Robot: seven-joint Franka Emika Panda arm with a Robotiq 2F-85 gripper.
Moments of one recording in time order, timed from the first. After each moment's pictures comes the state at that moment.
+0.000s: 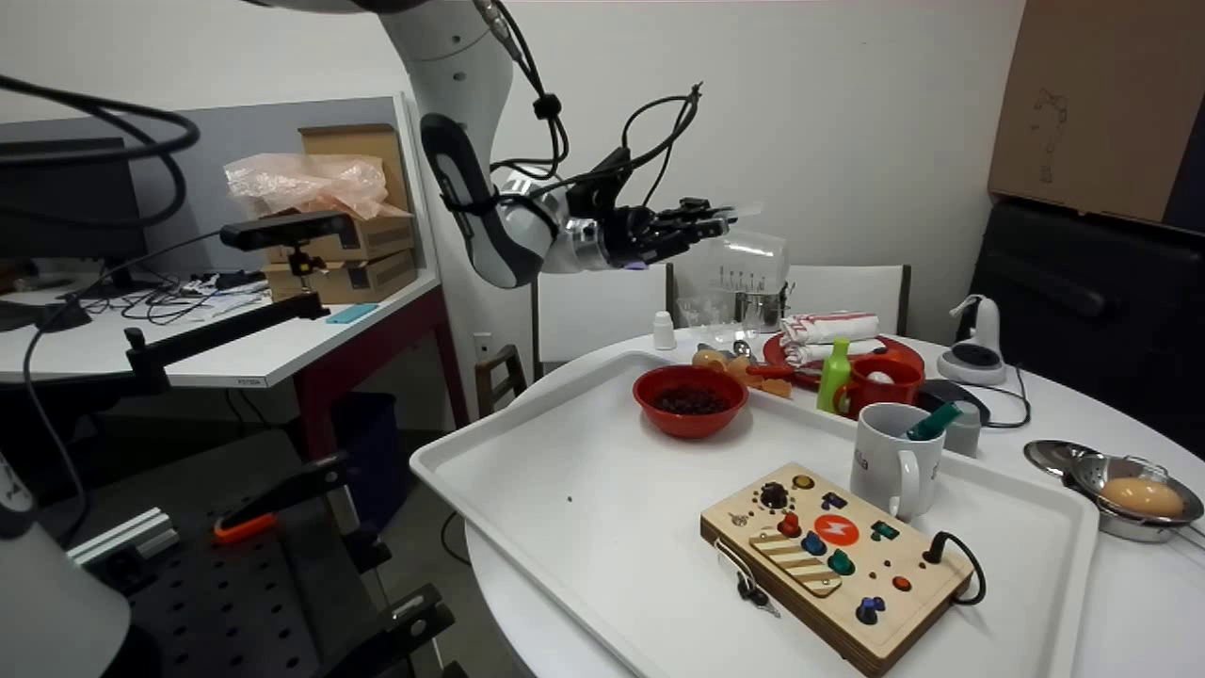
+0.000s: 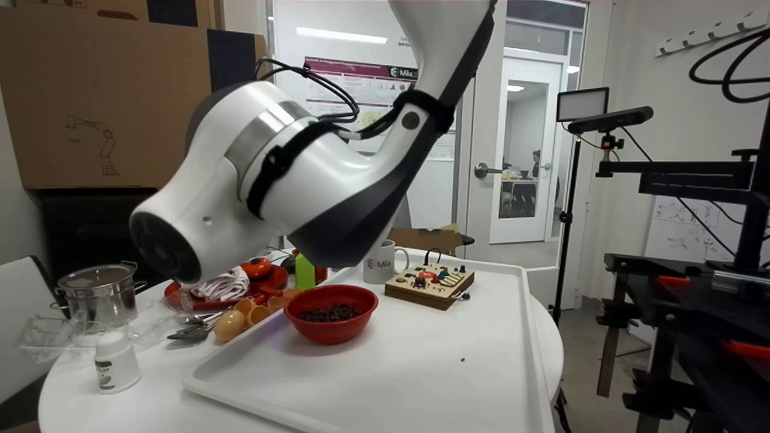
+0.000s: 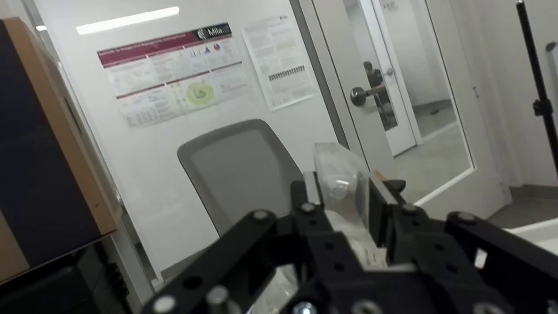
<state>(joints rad) 0.31 1.08 0.19 -1.37 -1.63 1.15 -0.31</state>
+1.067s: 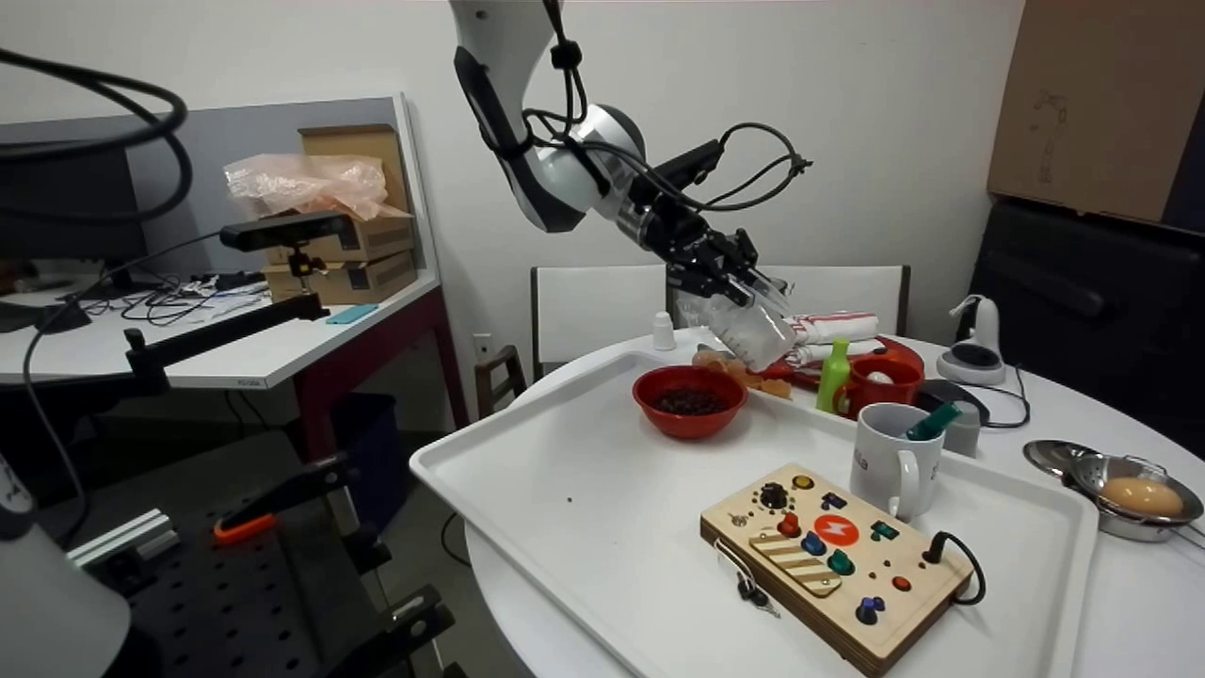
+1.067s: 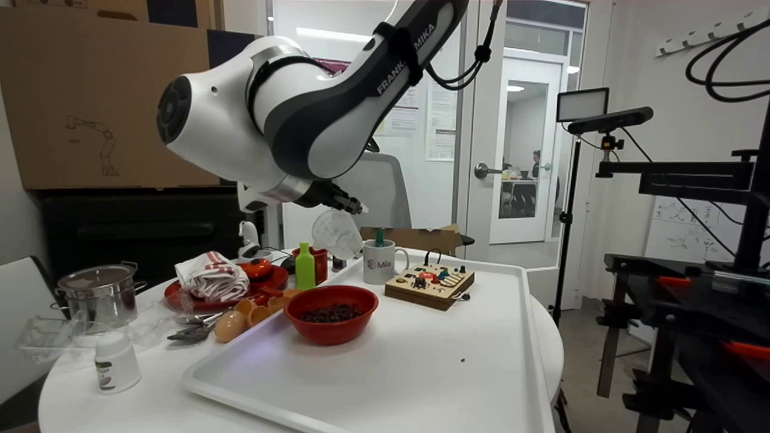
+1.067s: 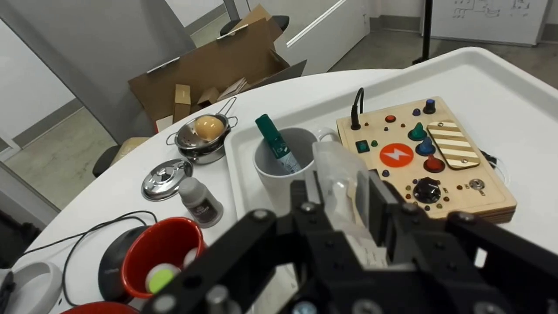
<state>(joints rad) 0.16 0.99 0.19 -1.33 -1.21 1.54 -0.41</state>
